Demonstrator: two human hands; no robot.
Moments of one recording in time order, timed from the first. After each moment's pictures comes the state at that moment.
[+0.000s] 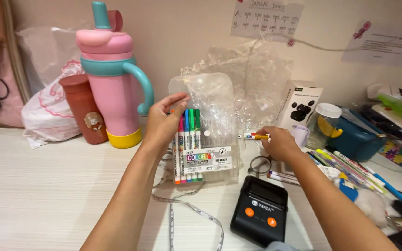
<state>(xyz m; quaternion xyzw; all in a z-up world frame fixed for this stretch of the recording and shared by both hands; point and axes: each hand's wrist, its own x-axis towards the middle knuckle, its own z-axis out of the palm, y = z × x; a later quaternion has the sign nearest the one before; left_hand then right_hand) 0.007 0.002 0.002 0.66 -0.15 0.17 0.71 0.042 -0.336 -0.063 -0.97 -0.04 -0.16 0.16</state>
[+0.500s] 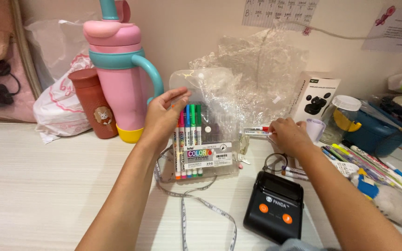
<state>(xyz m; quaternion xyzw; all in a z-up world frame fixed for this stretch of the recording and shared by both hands) 0.001 0.025 0.002 0.67 -0.13 0.14 0.72 0.050 -0.329 -0.071 -0.99 -0.06 -0.16 0.00</state>
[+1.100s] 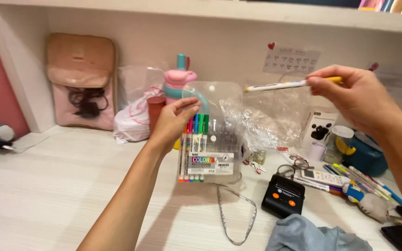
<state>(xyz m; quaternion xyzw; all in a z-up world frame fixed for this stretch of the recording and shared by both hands) -0.107 0.113 0.075 0.65 -0.21 0.19 0.71 -0.153 -0.265 0.182 -0.81 -0.18 -0.25 0.50</state>
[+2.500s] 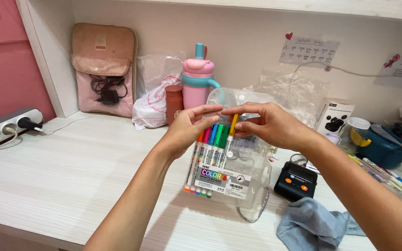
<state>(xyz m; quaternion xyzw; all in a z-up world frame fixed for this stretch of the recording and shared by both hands) -0.194 0.119 0.067 0.69 -0.26 0.08 0.67 -0.199 -0.111 0.128 -0.83 -0.35 0.03 0.42</state>
